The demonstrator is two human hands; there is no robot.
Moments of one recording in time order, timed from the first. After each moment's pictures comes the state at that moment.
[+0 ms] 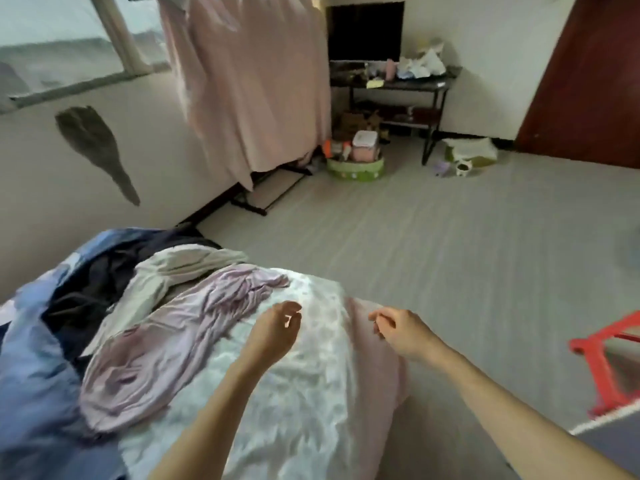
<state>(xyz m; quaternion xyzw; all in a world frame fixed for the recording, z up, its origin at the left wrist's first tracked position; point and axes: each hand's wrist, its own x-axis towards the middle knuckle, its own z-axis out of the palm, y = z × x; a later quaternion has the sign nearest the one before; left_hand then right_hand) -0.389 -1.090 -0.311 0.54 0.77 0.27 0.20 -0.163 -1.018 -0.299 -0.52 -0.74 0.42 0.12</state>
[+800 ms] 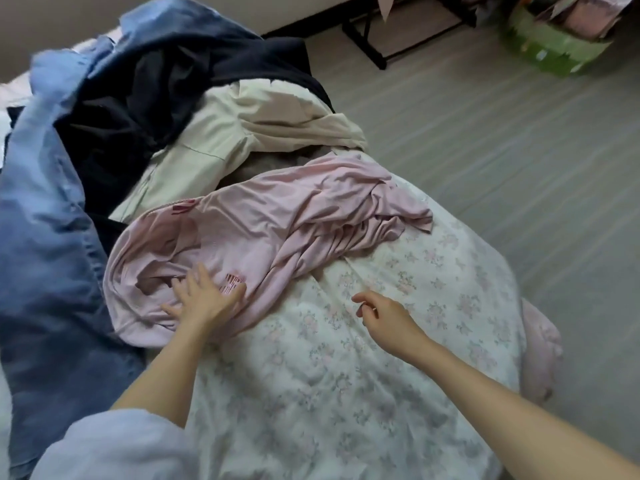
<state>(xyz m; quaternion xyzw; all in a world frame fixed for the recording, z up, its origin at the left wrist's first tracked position) -0.763 -1.155 -0.621 0.07 0.96 0.03 0.27 -0.531 -0.959 -0.537 -0.38 -0.79 0.46 -0.17</state>
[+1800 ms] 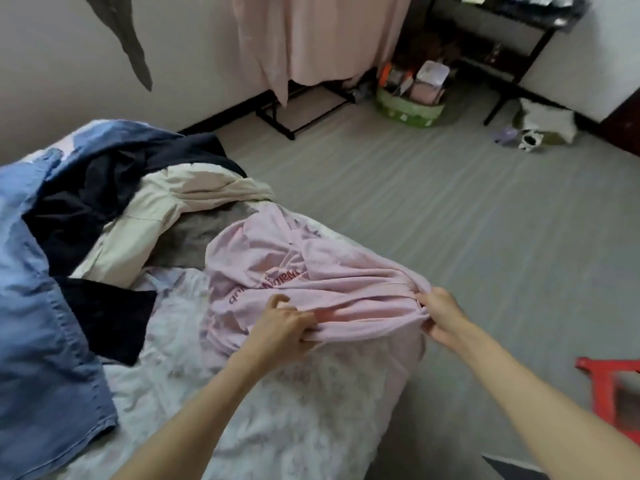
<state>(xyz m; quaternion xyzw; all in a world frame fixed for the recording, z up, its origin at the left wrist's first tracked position) -0.531 -1.087 -0.420 0.69 0.70 0.18 0.08 -0.323 -0.918 -0.382 -0.60 -0.44 0.64 0.17</state>
